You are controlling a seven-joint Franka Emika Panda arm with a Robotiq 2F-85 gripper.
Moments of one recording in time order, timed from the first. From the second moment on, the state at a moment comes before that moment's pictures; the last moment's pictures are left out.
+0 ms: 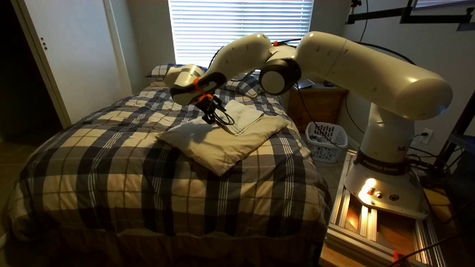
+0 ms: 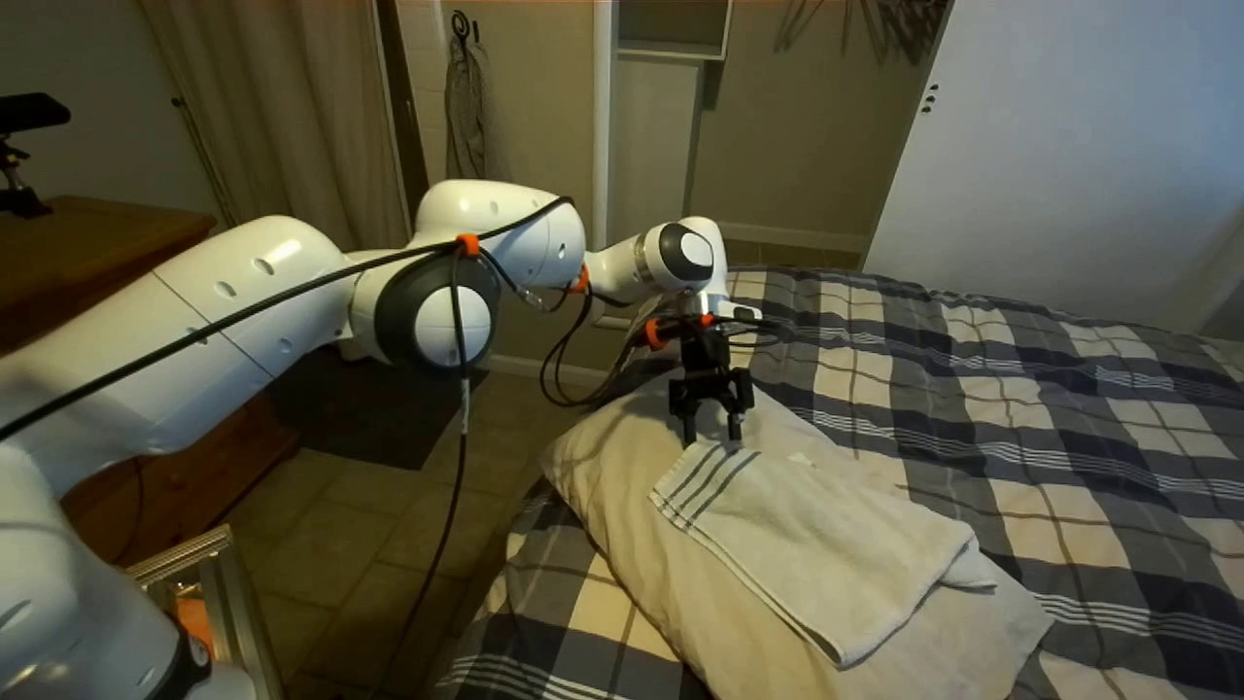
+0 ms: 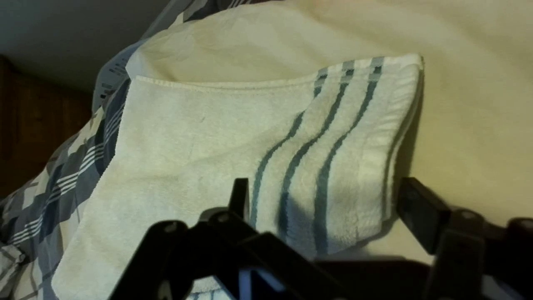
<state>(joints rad) 0.19 1.22 -0.27 -0.72 -0.40 1.43 0.09</state>
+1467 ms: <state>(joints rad) 0.23 1.22 -0.34 -0.74 -0.40 1.42 0.09</state>
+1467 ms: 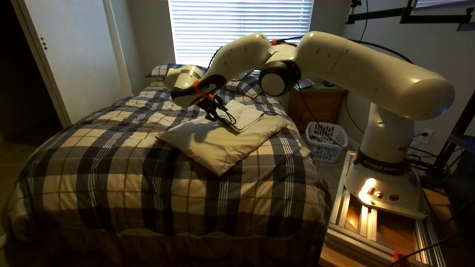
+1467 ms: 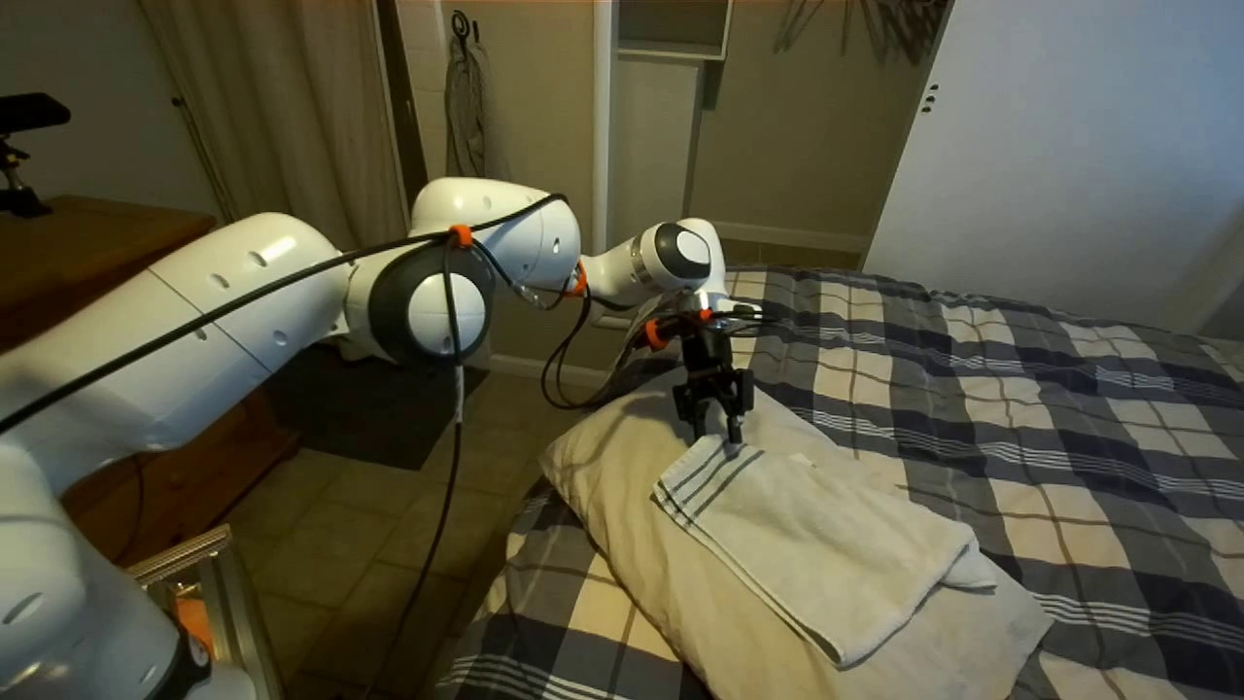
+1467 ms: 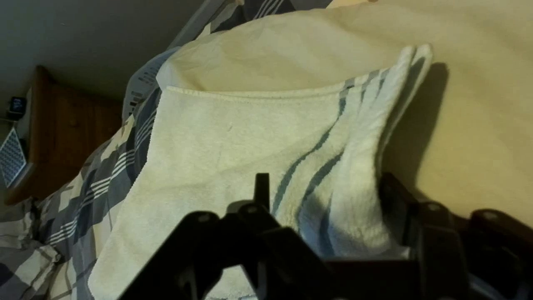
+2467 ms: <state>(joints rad) 0.25 1.22 -0.35 -0.74 -0.40 1.37 0.09</state>
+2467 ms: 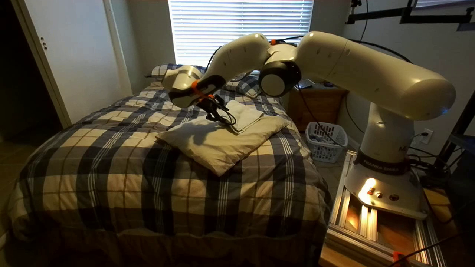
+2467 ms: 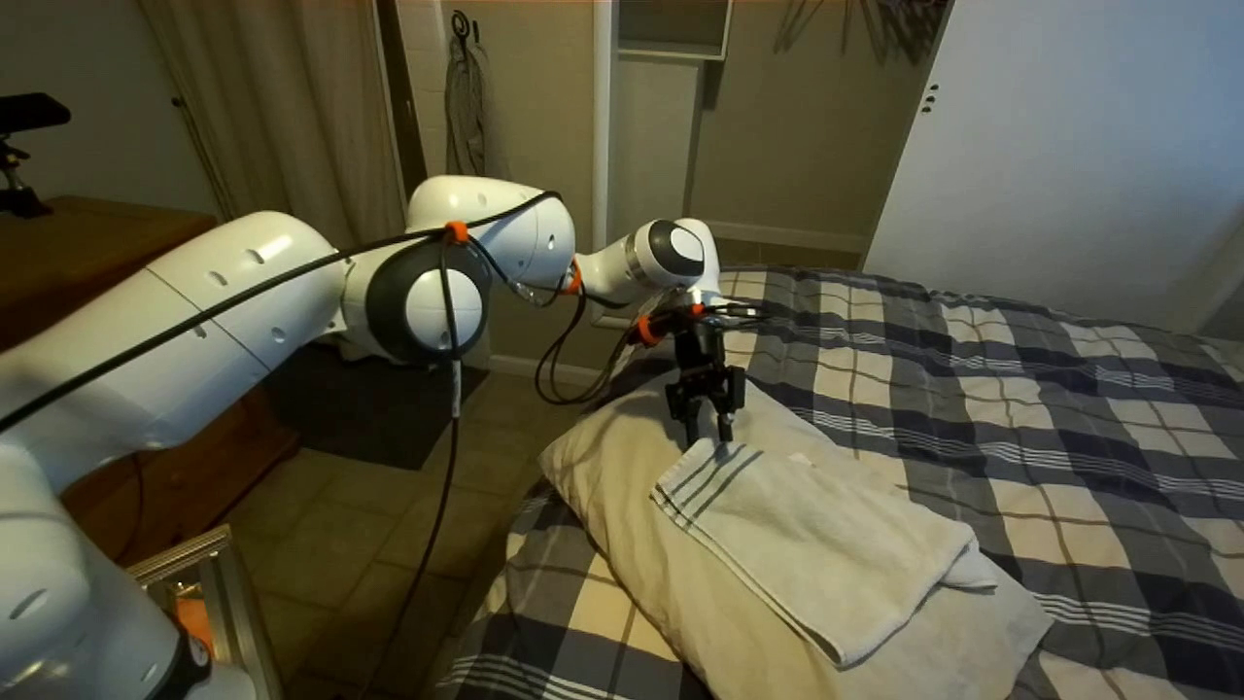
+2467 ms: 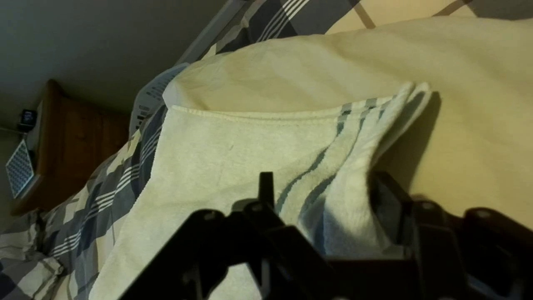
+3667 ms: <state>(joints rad) 0.25 1.21 -0.40 -0.76 -0.40 1.36 0.09</state>
